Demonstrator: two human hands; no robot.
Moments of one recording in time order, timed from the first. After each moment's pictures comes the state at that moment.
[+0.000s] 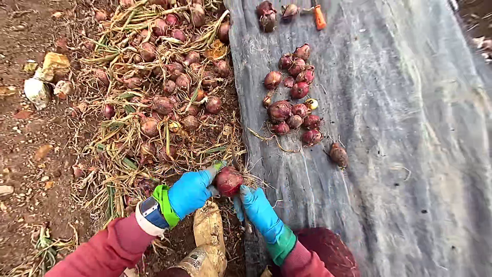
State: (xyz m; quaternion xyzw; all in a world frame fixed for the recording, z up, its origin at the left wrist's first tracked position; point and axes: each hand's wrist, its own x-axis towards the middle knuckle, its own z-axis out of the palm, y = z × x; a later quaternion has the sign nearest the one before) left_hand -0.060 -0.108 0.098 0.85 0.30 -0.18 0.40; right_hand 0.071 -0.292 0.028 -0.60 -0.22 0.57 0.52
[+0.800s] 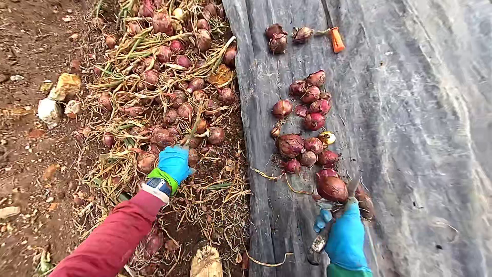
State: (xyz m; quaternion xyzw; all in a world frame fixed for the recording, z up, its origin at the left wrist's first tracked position) left_hand 0.013 0.075 -0.005 0.85 0.45 -0.27 0.01; right_hand 0.259 -0.312 -0.010 -0.70 0.20 0.29 0.62
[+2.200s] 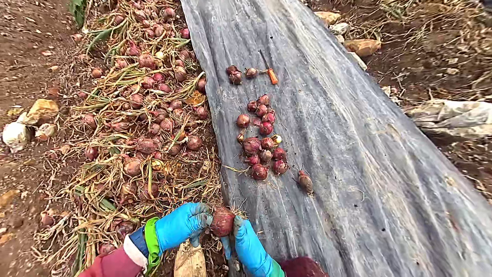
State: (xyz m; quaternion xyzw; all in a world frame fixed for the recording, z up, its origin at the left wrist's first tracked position) left_hand -0.039 -0.099 0.098 0.63 0.21 -0.15 0.73; right_hand 0.091 -0.305 0.044 -0.56 -0.25 0.51 0.60
